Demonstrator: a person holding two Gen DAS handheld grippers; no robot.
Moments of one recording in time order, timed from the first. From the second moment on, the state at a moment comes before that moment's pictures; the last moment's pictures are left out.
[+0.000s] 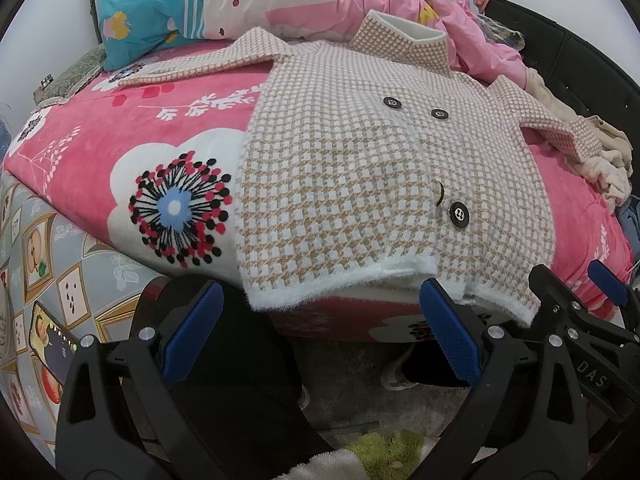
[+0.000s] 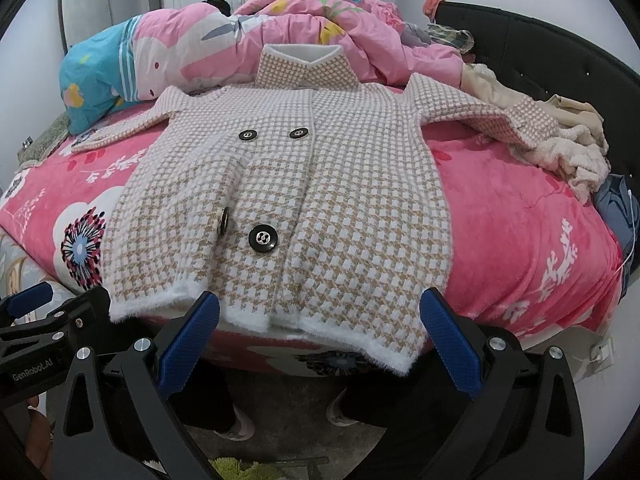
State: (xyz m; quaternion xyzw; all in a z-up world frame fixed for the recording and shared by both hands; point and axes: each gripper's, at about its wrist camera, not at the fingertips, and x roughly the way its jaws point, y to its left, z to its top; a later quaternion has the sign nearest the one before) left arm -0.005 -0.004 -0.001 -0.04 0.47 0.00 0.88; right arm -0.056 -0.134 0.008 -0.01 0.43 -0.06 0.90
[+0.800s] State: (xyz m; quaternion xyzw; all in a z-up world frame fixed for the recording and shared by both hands) left arm -0.004 -0.002 0.002 -0.05 0.47 0.00 0.88; right arm -0.053 -0.131 0.012 -0.01 0.43 -0.06 0.90
